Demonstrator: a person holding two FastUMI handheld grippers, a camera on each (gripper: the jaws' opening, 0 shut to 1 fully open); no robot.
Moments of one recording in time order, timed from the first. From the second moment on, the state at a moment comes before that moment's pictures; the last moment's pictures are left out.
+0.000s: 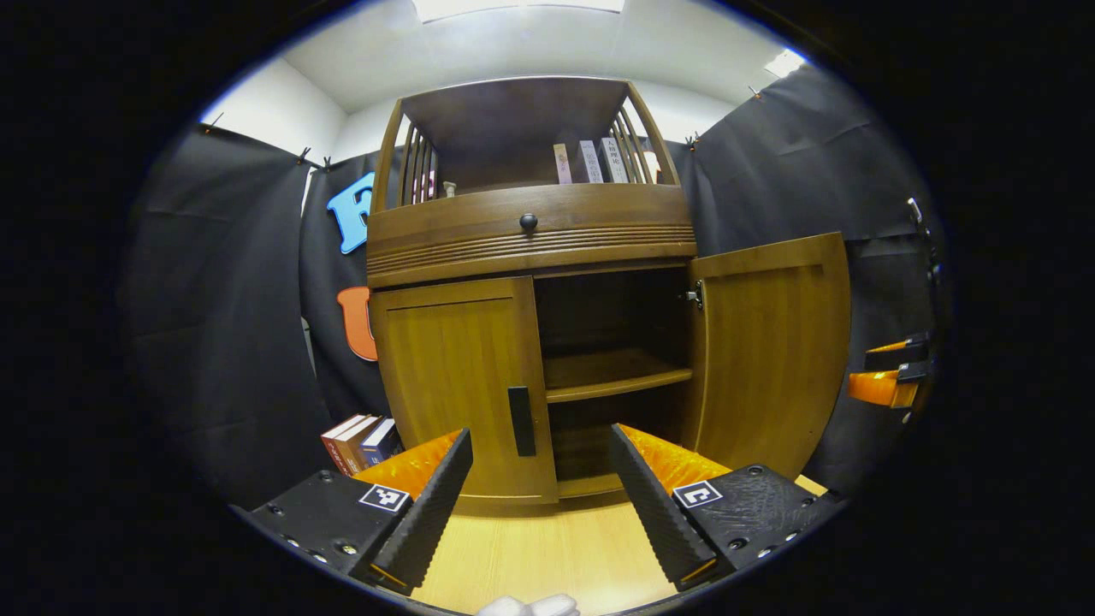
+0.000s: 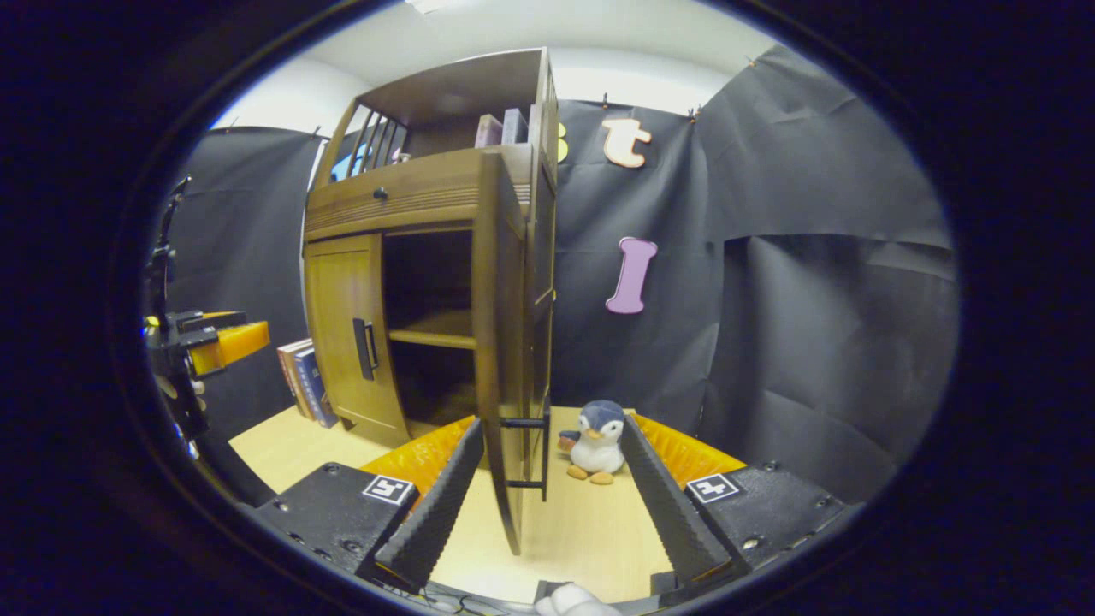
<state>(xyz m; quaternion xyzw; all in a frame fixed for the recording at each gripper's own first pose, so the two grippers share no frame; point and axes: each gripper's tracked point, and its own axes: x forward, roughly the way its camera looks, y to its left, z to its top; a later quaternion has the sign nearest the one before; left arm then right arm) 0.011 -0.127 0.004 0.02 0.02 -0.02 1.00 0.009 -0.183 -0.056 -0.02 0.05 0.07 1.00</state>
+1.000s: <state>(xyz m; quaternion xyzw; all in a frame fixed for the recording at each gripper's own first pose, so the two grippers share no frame) 0.146 -0.082 -0.041 -0.02 0.00 -0.04 1.00 0.010 -0.025 -0.054 -0.01 0.07 0.03 1.00</state>
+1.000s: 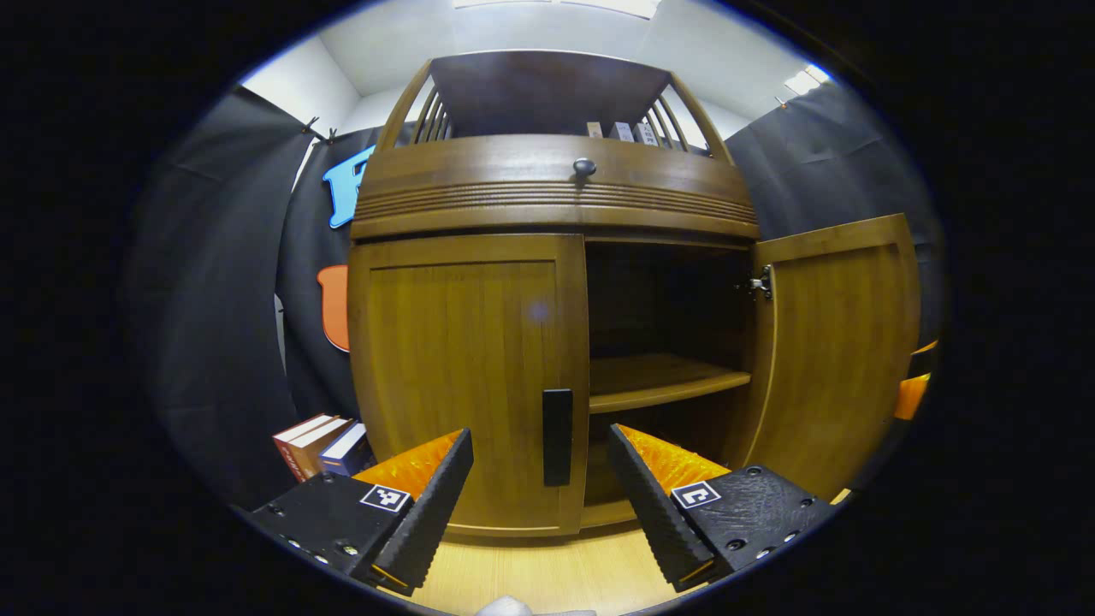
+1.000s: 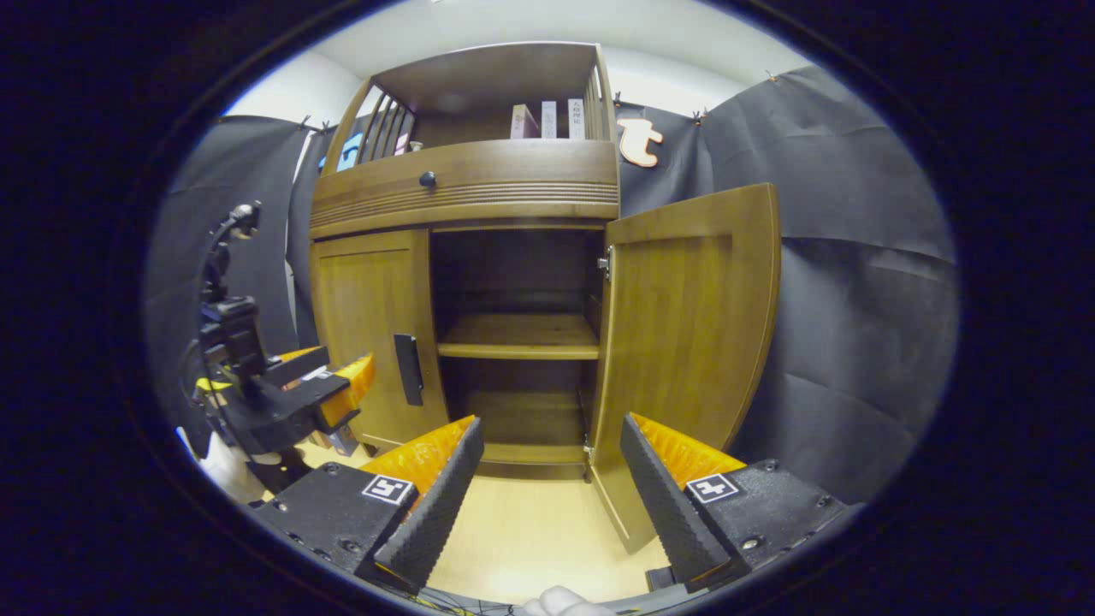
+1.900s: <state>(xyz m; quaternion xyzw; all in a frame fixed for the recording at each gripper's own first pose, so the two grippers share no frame) 0.265 -0.110 -0.105 -0.02 0.04 -0.07 1.00 0.016 -0.027 -0.044 -0.02 0.10 0.00 0.99</state>
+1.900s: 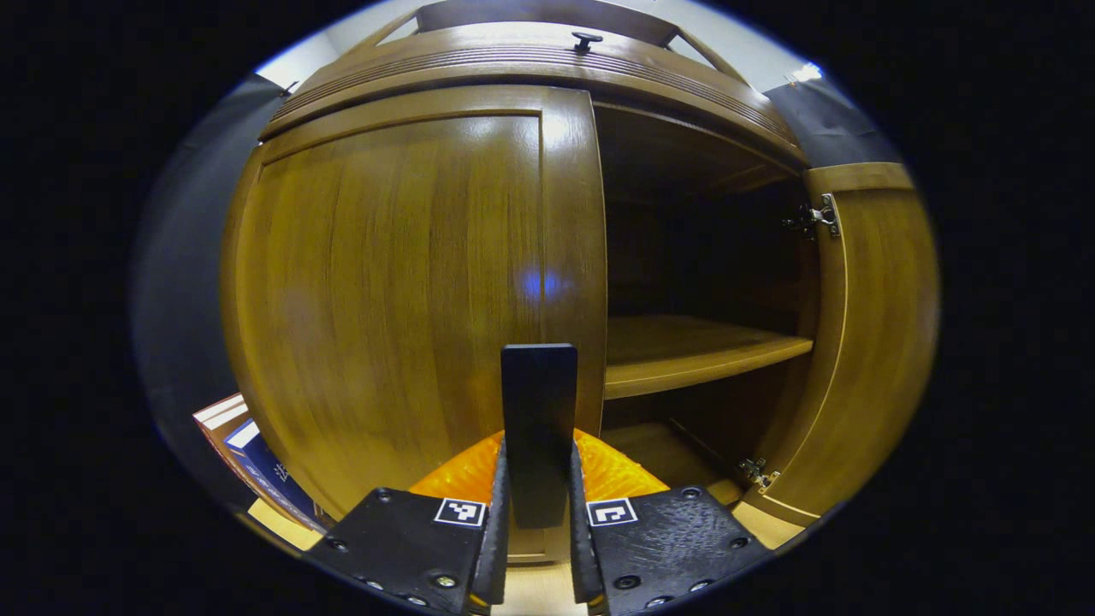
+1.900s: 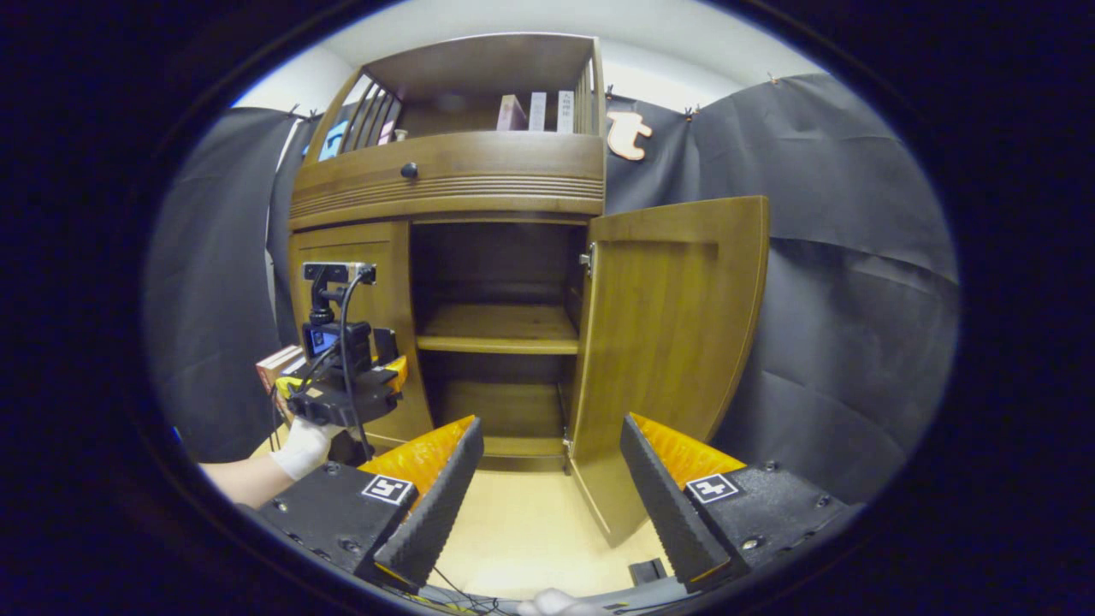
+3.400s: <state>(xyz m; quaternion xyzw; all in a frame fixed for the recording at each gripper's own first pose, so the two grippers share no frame) 0.094 -0.021 -0.115 -0.06 0.05 -0.06 1.00 -0.015 0.035 -0.066 -0.02 0.11 0.11 0.99</state>
